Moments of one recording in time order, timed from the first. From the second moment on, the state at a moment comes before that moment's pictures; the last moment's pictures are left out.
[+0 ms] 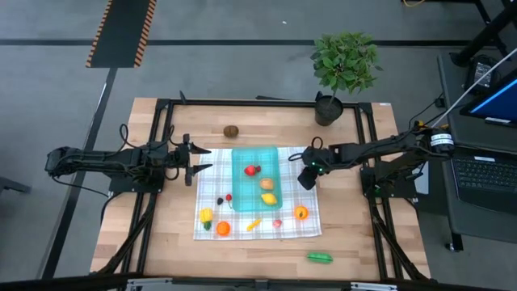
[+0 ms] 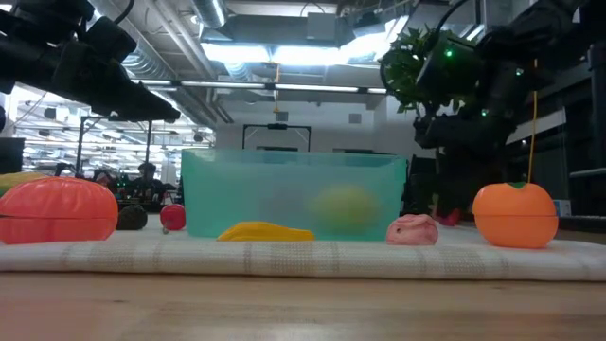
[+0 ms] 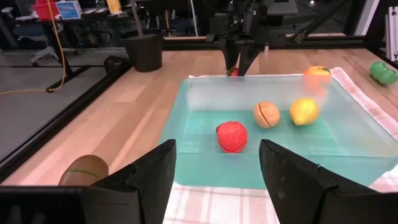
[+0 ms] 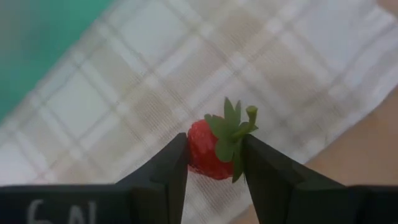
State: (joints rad) left arm 0.10 0.38 0.12 0.04 -0.11 0.04; right arm -0.08 1.40 0.60 -0.32 0.07 0.60
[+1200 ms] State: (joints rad) left arm 0.10 0.38 0.12 0.04 -0.11 0.03; right arm -0.20 0.71 0.25 0.15 -0.15 0.12
